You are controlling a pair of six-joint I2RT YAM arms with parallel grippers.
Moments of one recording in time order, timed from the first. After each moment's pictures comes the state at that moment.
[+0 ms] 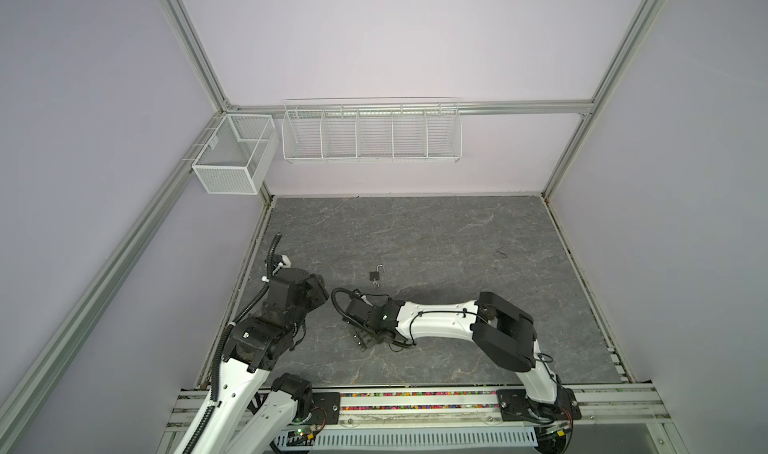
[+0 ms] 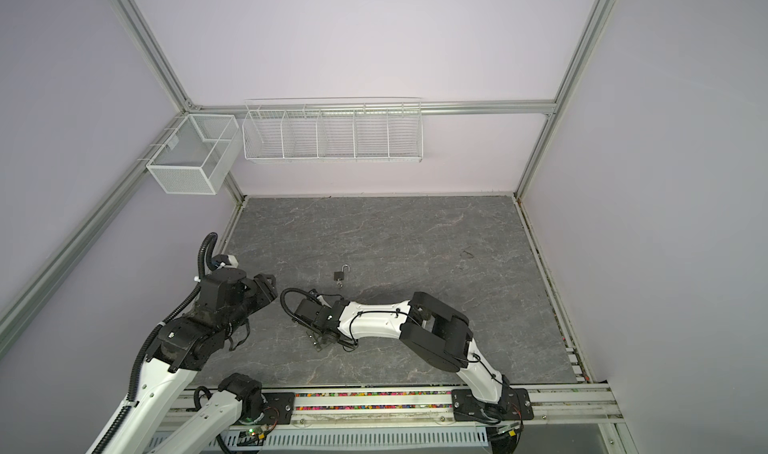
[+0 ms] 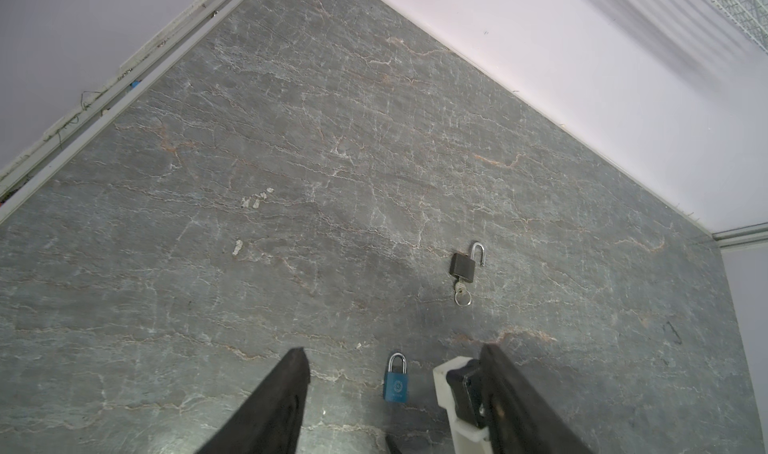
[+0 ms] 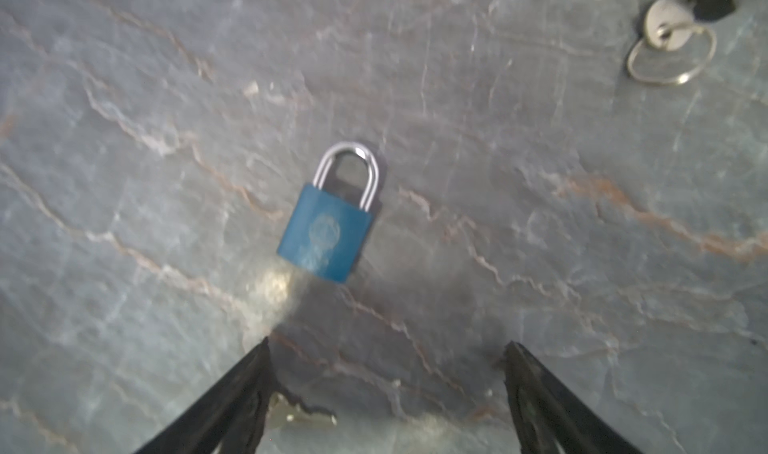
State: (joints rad) left arm -0.41 0.71 0.85 -0.84 -0.27 -0.74; right arm 1.25 2.10 1.46 -0.54 0.24 0.52
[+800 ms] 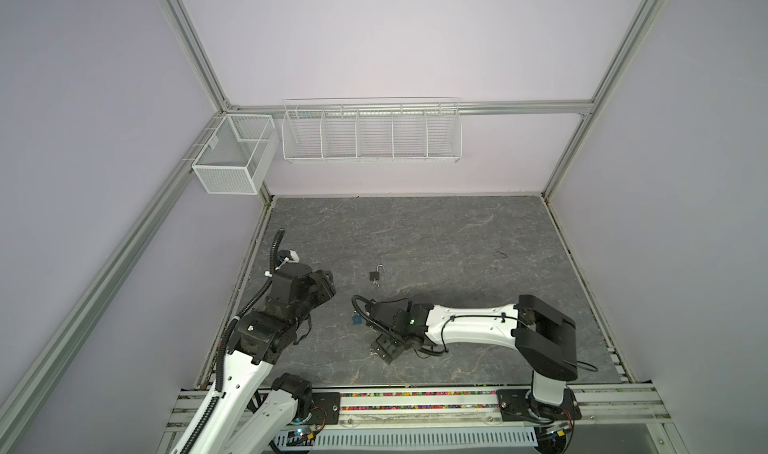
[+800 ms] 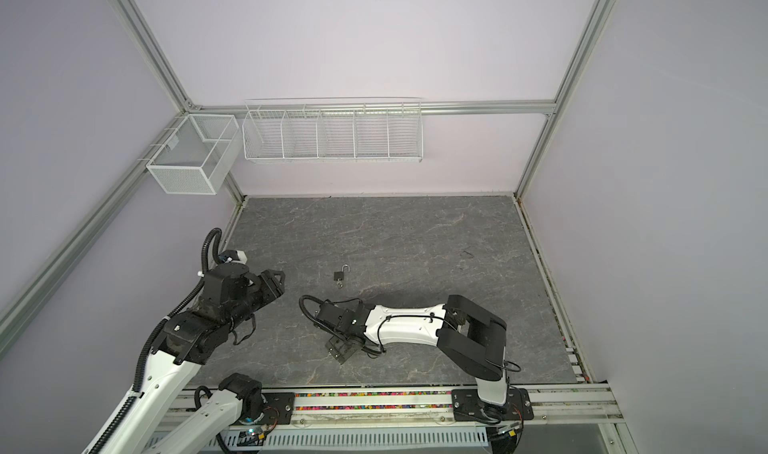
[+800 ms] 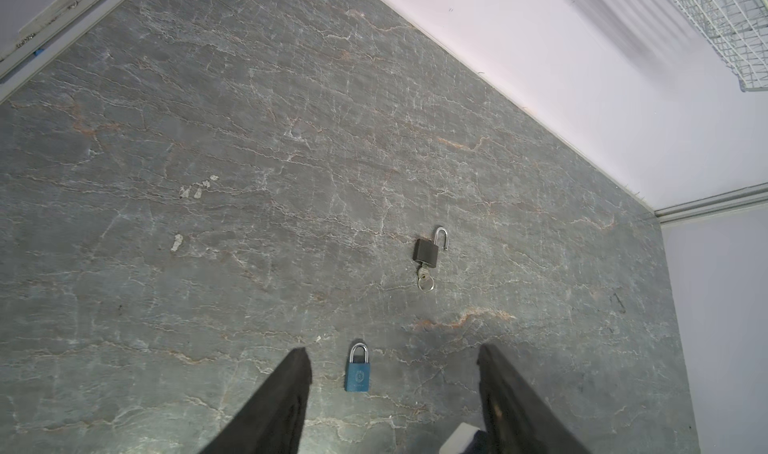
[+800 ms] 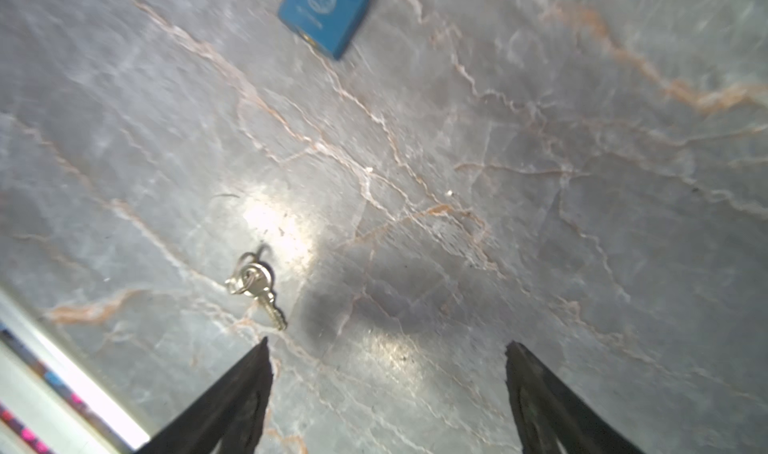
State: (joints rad) left arm -0.41 0.74 0.85 -0.78 -0.17 -0.76; right arm 1.25 1.86 1.23 -0.58 0.14 0.38
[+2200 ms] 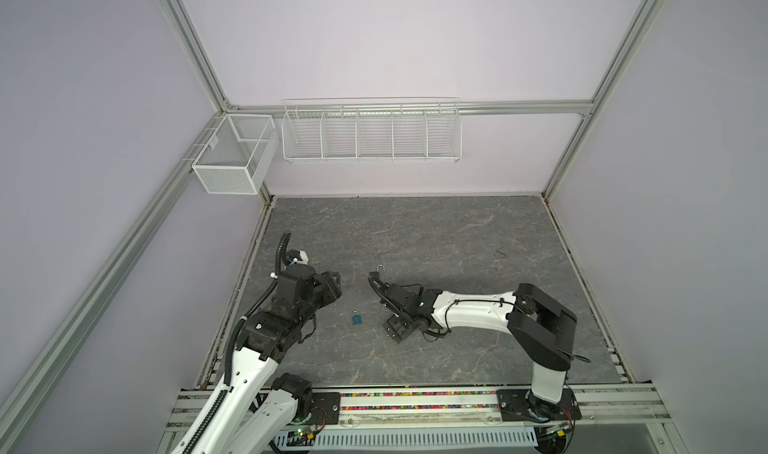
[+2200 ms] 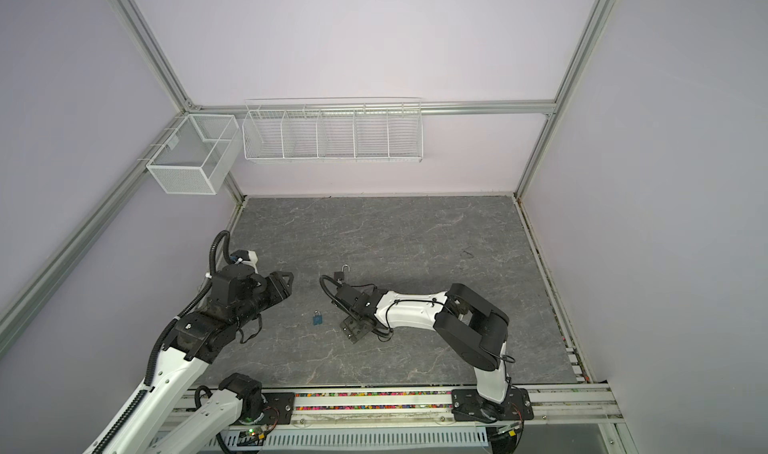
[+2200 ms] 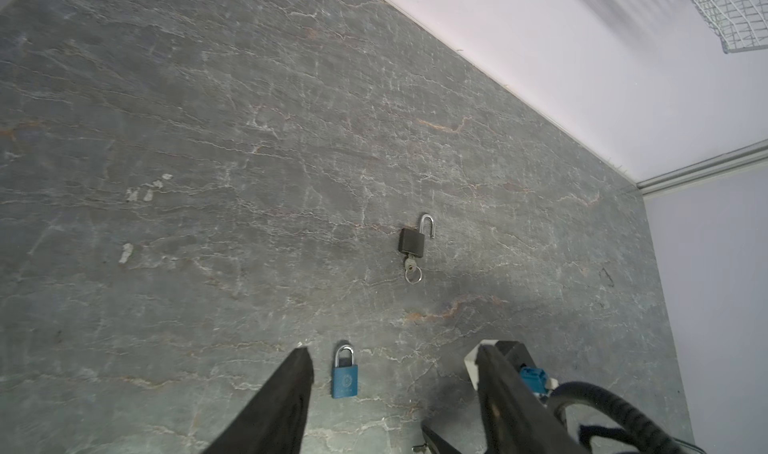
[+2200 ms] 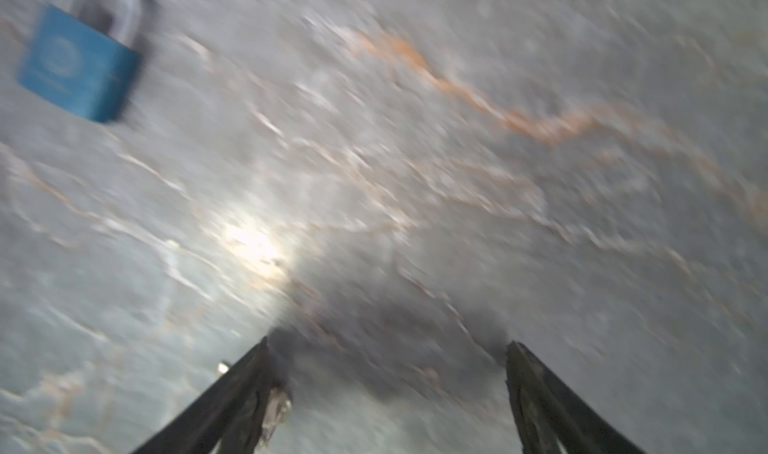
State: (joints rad) left arm -0.41 0.75 0.77 -0.65 -0.08 -0.71; right arm 1.09 1.86 1.13 -0.48 0.15 0.33
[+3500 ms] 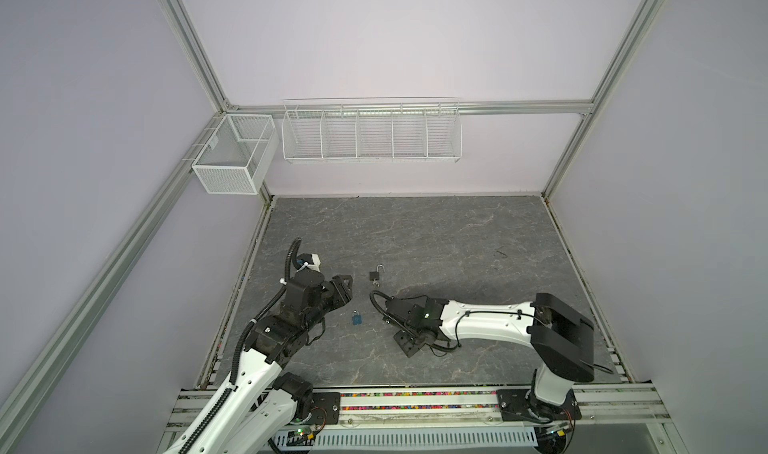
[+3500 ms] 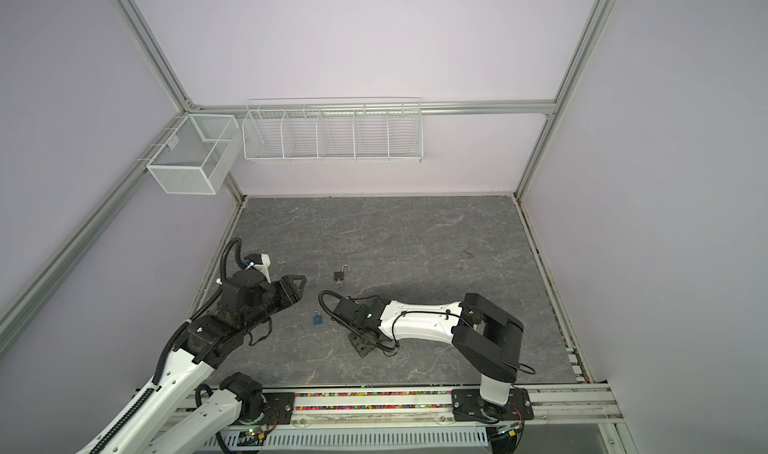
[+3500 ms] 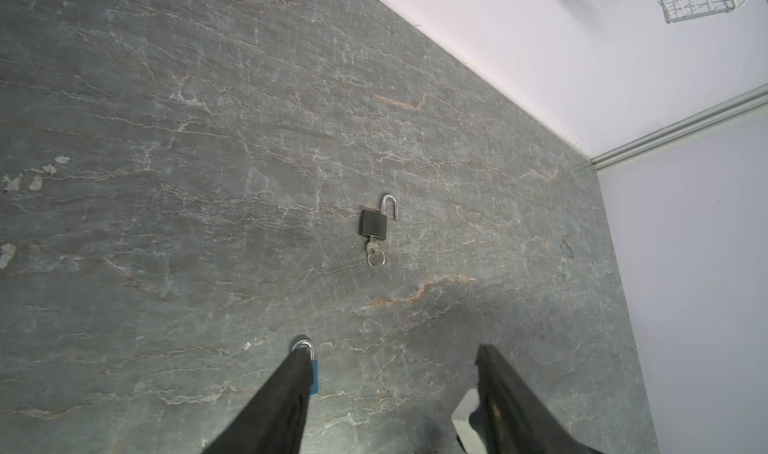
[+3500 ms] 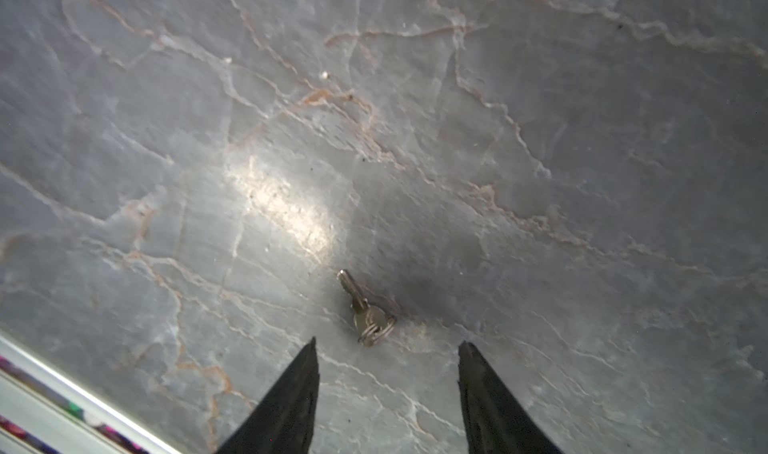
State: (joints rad) left arm -0.49 0.72 0.69 -0.55 -0.06 -0.76; right arm 1.19 1.79 1.13 -0.66 0.10 0.48
